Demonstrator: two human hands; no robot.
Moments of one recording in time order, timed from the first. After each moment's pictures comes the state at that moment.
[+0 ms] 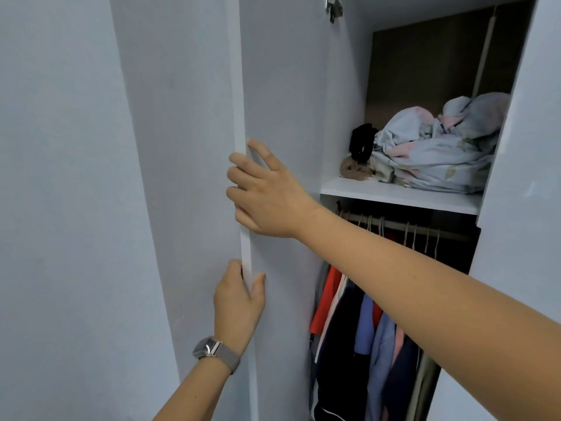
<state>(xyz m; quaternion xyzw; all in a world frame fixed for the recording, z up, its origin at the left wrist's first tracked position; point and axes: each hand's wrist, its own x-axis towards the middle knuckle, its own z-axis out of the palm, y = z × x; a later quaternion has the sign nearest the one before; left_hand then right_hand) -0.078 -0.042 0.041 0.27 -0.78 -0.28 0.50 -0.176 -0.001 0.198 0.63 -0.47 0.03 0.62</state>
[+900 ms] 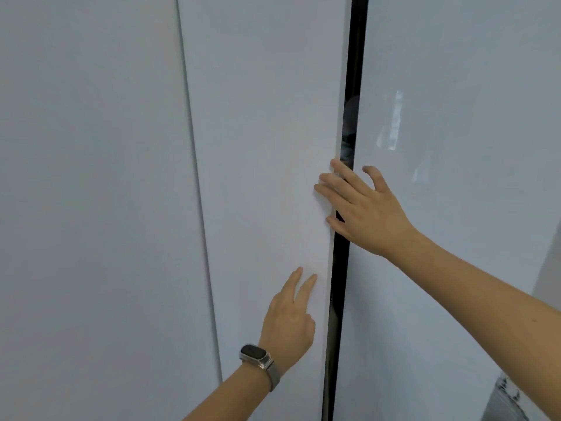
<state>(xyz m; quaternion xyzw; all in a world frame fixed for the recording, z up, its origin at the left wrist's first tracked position) -0.250 0.137 -0.009 -0.04 -0.93 -0.21 0.29 -0.353 0.285 0.164 0.39 -0.73 -0.12 0.56</state>
